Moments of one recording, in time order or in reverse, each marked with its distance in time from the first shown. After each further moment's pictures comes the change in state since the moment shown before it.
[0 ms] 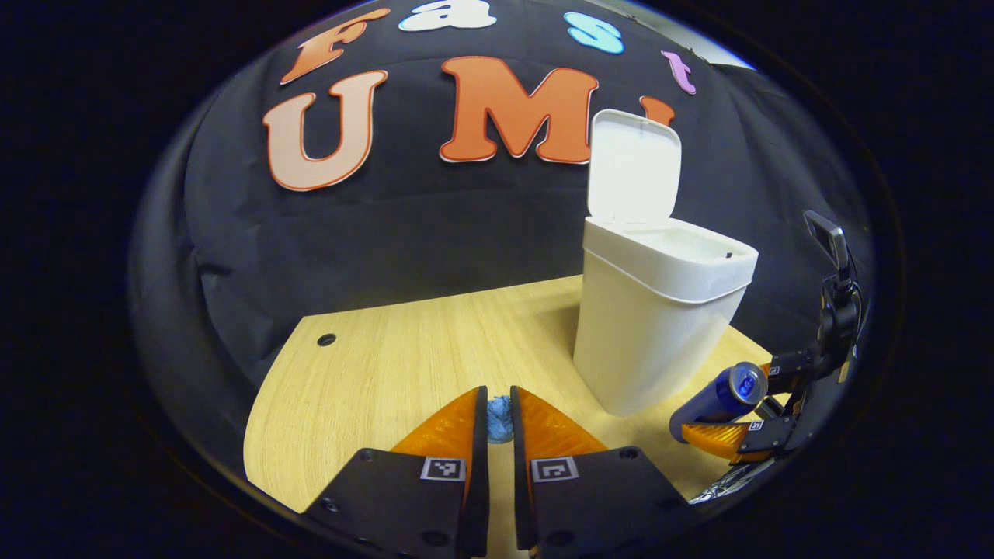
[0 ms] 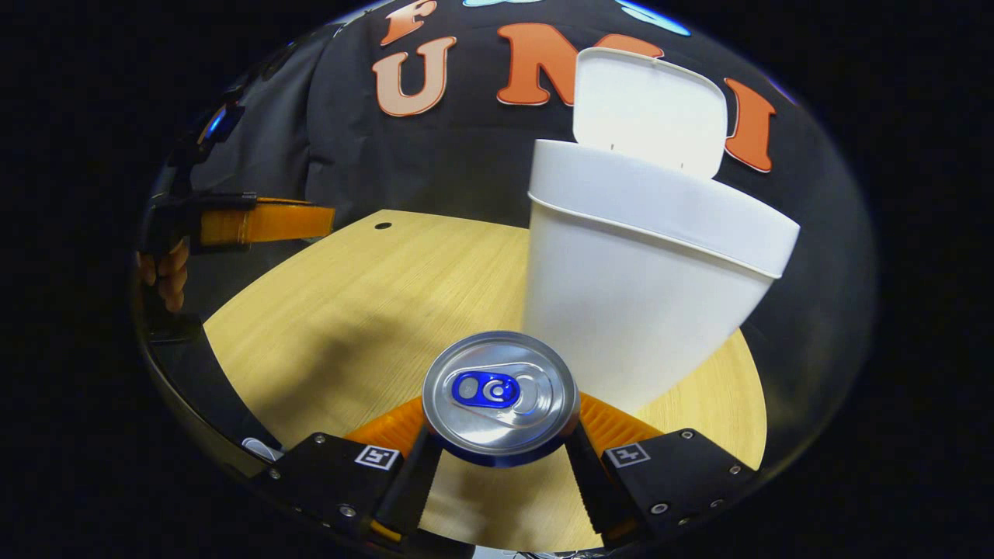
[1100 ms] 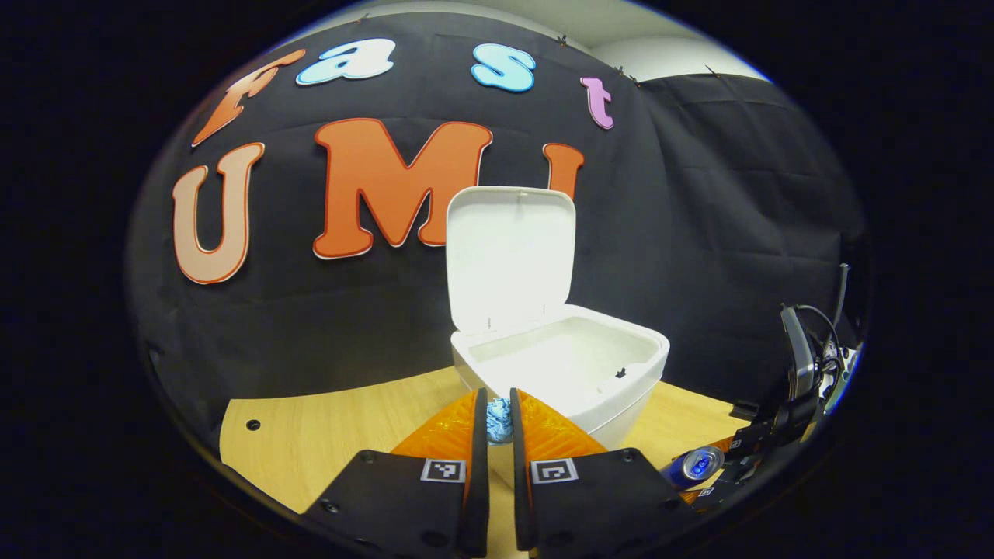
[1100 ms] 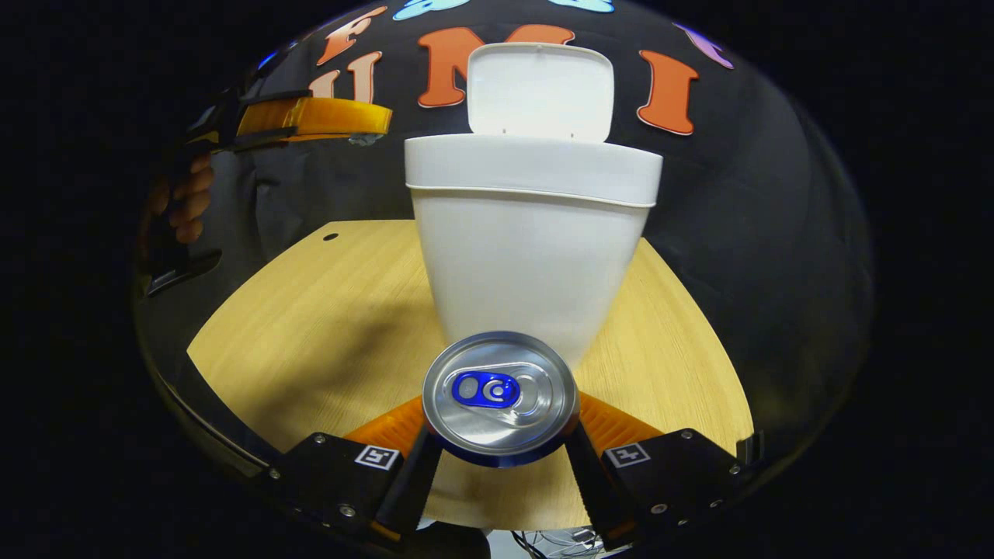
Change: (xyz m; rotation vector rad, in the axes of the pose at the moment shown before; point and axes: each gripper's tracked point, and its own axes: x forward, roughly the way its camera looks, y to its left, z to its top) left arm 0.034 -0.133 0.116 0.095 -0.242 -0.268; right arm -0.002 -0.010 -0.006 0.151 0.024 -0.147
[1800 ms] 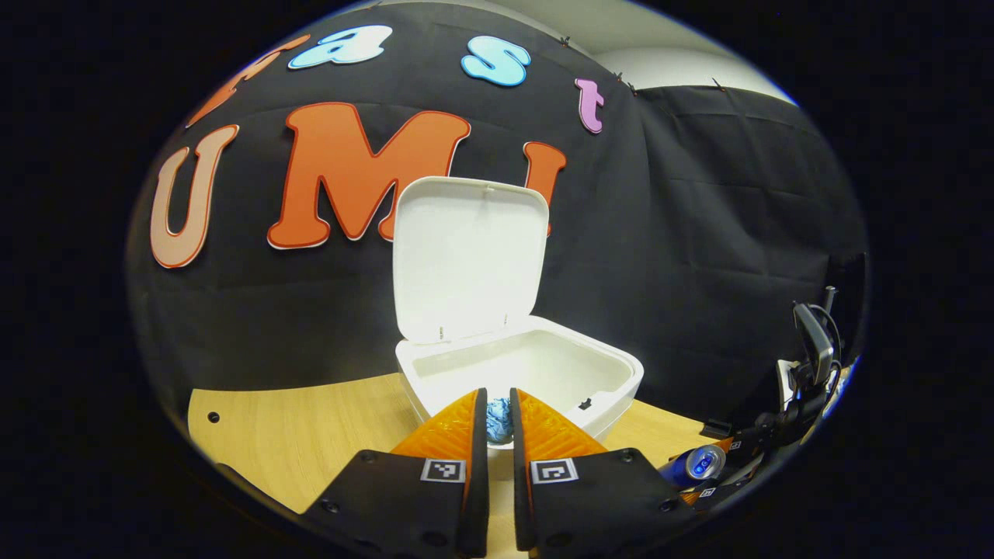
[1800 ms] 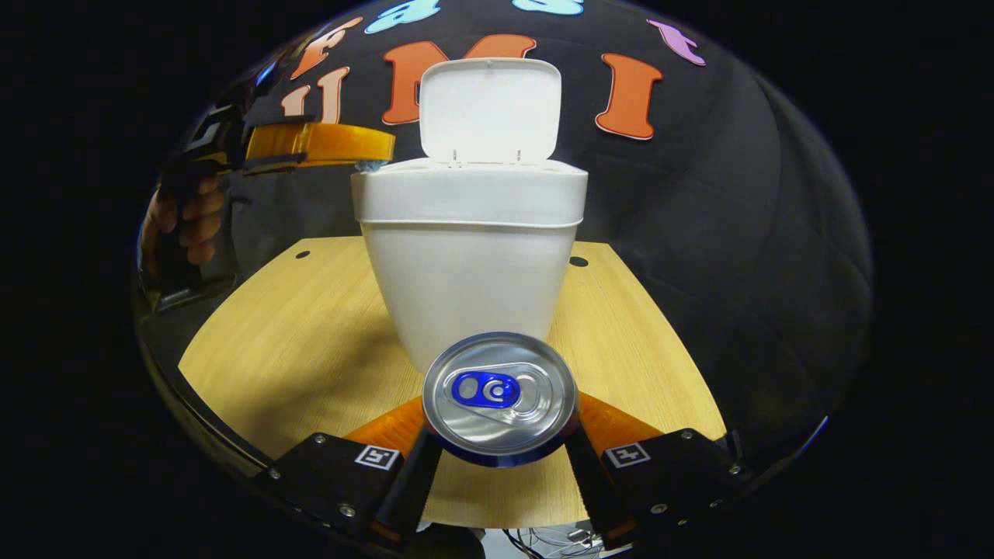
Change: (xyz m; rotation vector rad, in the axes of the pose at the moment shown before) left arm 0.037 -0.034 0.003 -0.068 -0.001 -0.097; right arm -0.001 -0.012 0.015 0.044 -0.046 -0.086
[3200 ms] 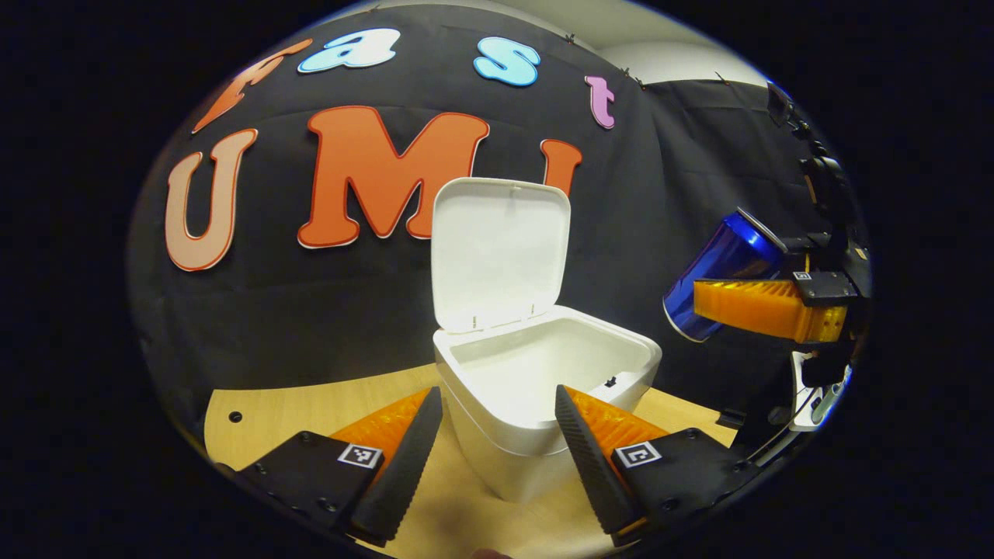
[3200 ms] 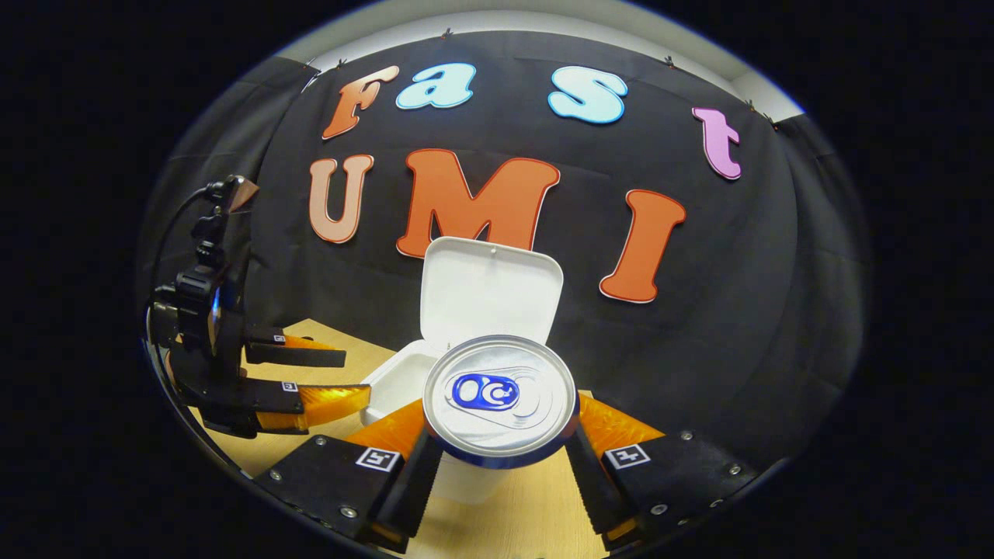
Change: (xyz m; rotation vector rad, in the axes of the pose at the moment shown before) left arm -0.039 0.032 -0.004 0.030 0.021 0.108; right arm -0.037 -0.018 0.222 -0.156 -0.398 0.015
